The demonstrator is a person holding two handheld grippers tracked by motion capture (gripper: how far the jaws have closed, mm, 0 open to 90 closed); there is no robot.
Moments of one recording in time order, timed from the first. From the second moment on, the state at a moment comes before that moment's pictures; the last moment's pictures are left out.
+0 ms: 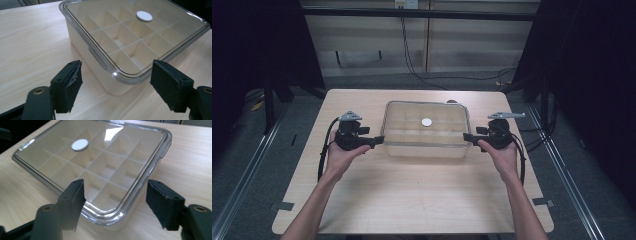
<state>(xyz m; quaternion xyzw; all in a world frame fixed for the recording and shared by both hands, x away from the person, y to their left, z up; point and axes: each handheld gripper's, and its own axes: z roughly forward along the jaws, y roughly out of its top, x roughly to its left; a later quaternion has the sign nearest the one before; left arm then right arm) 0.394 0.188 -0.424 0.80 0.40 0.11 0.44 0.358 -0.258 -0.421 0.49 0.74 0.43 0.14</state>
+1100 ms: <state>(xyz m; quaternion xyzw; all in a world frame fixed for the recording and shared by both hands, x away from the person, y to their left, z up) 0.438 0.152 -0.442 0.81 0.41 0.06 0.42 0.401 -0.245 -0.437 0.52 0.75 0.40 0.11</state>
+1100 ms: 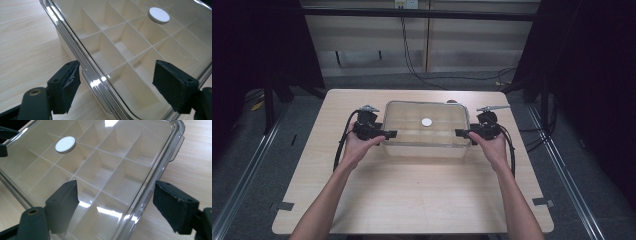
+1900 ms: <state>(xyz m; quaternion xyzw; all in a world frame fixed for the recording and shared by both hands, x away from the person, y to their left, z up) 0.454 0.141 -0.440 0.83 0.41 0.04 0.39 0.415 -0.239 -0.451 0.54 0.74 0.40 0.08</state>
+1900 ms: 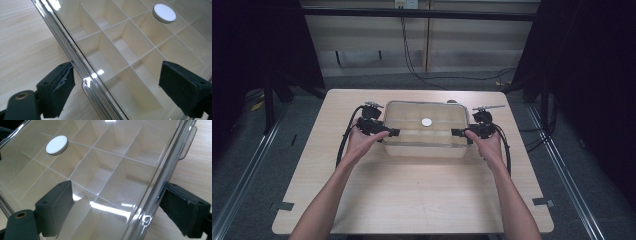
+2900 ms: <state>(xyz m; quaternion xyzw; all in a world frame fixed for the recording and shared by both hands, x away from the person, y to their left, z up) 0.448 0.145 -0.438 0.81 0.40 0.05 0.42 0.404 -0.242 -0.442 0.53 0.71 0.45 0.14</state>
